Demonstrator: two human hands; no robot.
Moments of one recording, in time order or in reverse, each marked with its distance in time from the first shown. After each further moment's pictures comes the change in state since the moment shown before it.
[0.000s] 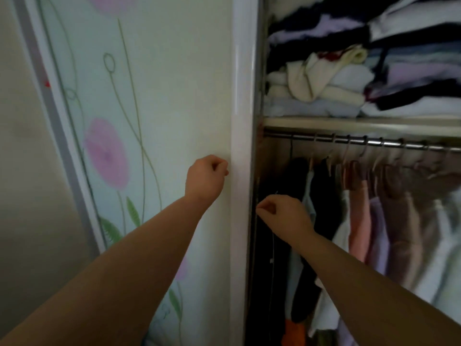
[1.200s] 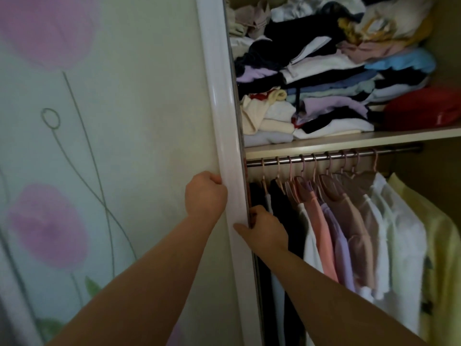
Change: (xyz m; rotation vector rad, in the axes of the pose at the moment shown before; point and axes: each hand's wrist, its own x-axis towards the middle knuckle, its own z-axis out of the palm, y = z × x) left_hand 0.030 0.058 0.033 -0.039 -0.064 0.098; right_hand 0.016 -0.016 0.005 -0.009 0.383 0.267
